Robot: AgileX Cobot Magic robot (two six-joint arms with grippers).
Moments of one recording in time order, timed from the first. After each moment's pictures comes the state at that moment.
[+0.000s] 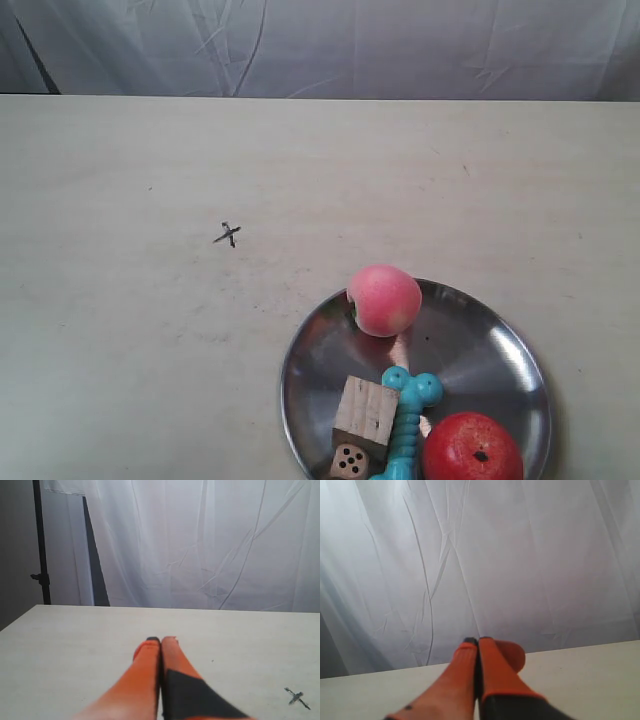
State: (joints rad) left arm 0.03 0.02 0.00 -0.10 0.06 0.09; right arm 0.03 0.15 0.00 -0.07 -0.22 0.30
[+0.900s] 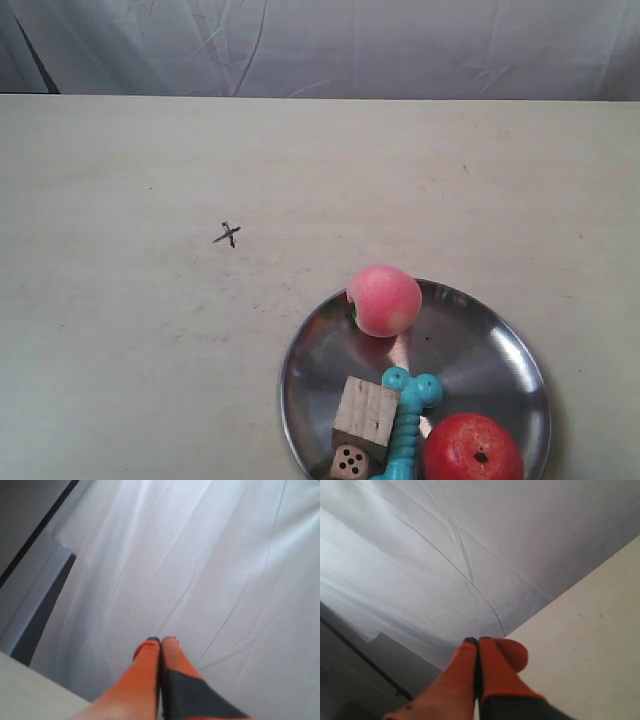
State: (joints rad) left arm 0.03 0.03 -0.08 -0.29 -0.22 -0.27; right arm 0.08 0.15 -0.02 -0.12 -0.11 0.96
